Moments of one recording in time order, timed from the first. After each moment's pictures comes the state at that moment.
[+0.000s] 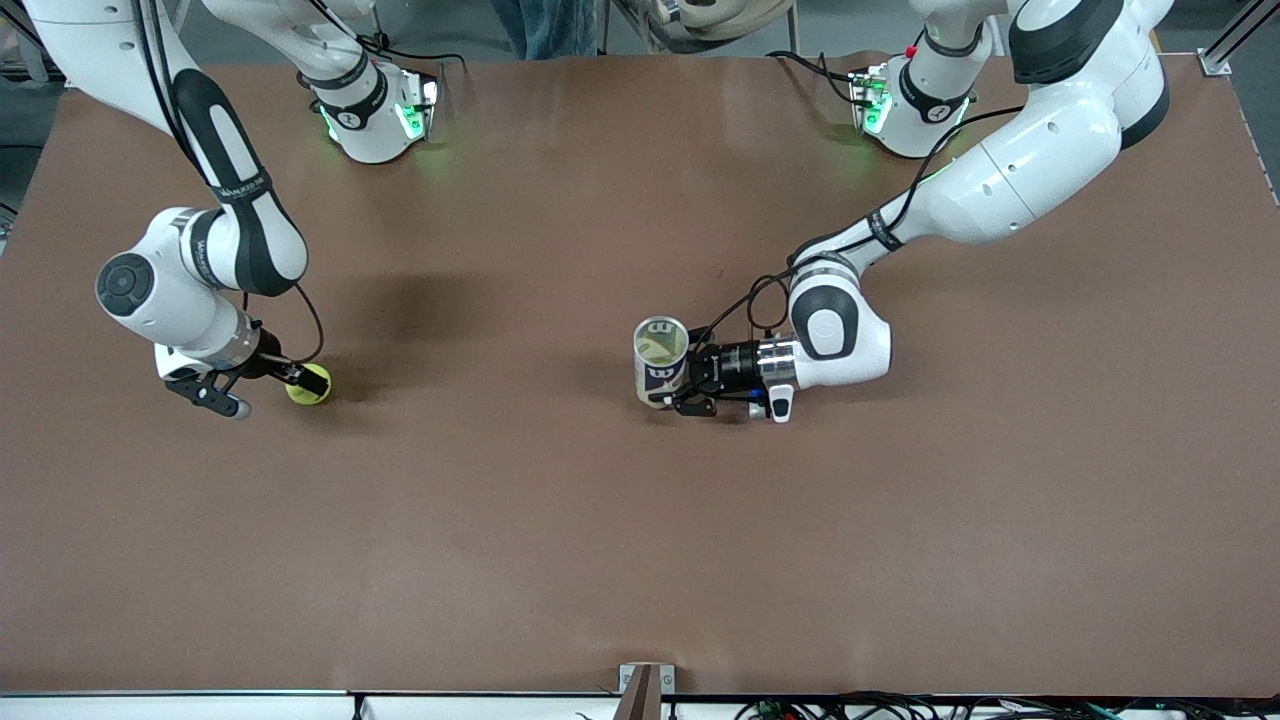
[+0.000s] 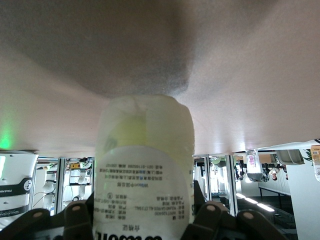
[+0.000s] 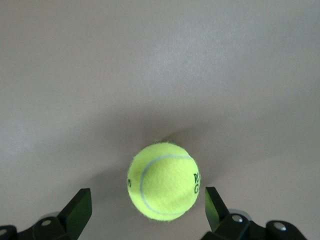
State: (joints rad) left arm 0.15 0.99 -0.83 -1.79 -1.33 2.63 -0.58; right arm 0.04 0.30 -0.10 -2.27 0.12 2.55 0.26
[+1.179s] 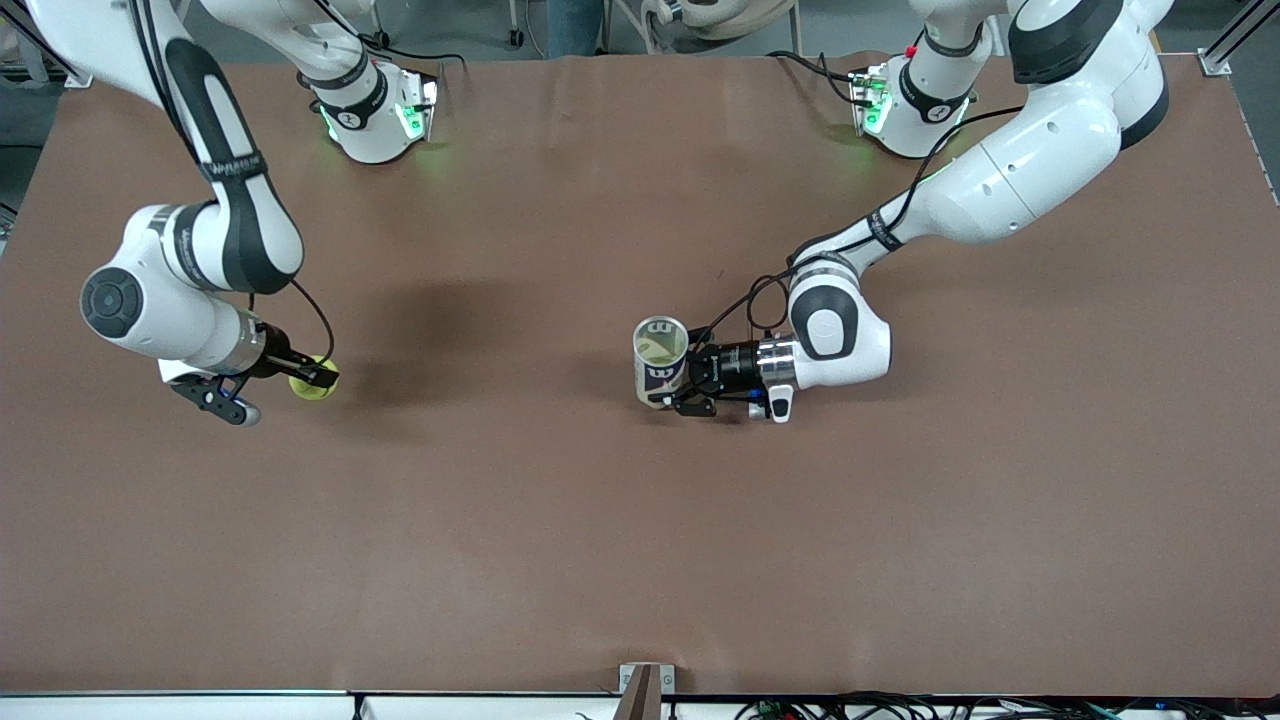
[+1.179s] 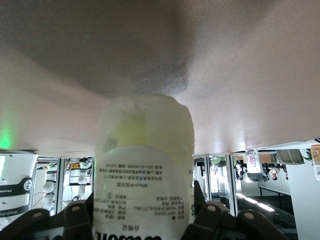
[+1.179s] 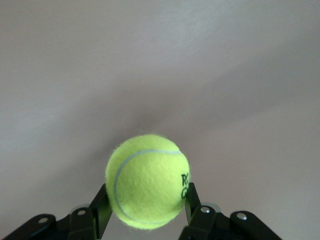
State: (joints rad) left arm 0.15 0.99 -0.83 -1.79 -1.33 2.63 -0.58; right arm 0.15 0.21 -0.08 -2.06 0.13 2.14 0.52
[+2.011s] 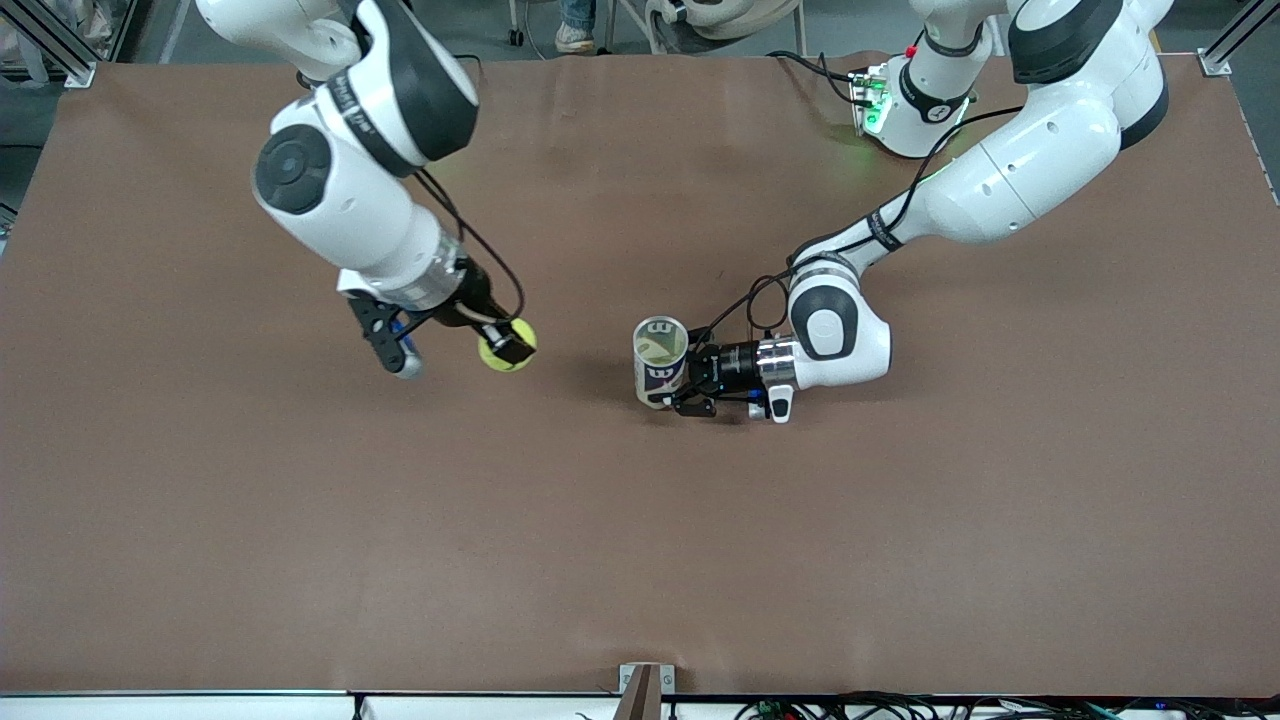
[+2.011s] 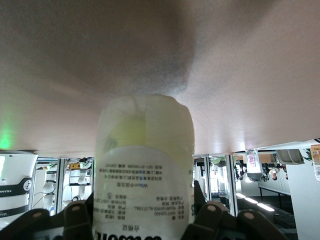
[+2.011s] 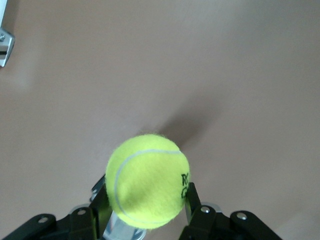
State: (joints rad) left arm 0.15 0.99 -0.83 -1.79 -1.33 2.63 -0.58; right arm 0.60 0.29 -0.07 -1.59 0.29 2.03 1.40
